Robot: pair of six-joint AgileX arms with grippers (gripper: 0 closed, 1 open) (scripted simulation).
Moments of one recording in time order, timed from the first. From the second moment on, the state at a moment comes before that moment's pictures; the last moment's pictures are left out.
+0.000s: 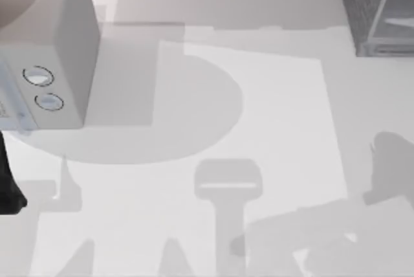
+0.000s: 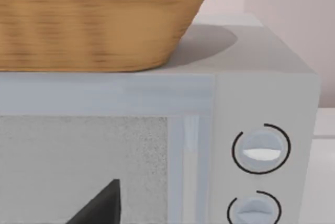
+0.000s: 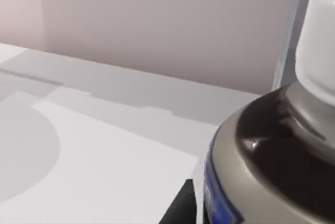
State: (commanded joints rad) left arm 0.00 0.00 0.00 0.00 0.00 0.00; right arm -0.03 0.58 0.09 0.39 -0.35 -0.09
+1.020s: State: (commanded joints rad) left arm 0.00 0.00 0.00 0.00 0.00 0.00; right arm 0.00 0.01 0.01 0.01 -0.01 0.00
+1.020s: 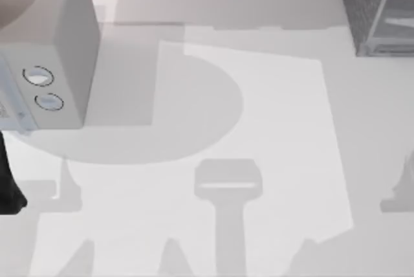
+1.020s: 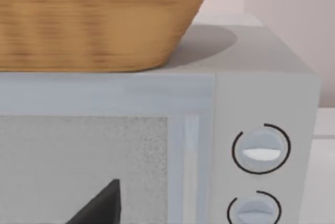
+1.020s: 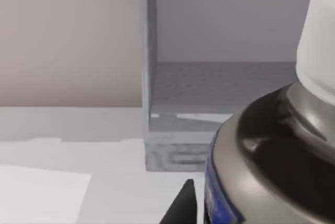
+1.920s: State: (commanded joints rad) left arm 0.00 0.00 0.00 0.00 0.00 0.00; right arm -0.18 1.27 0.61 0.70 -0.16 0.01
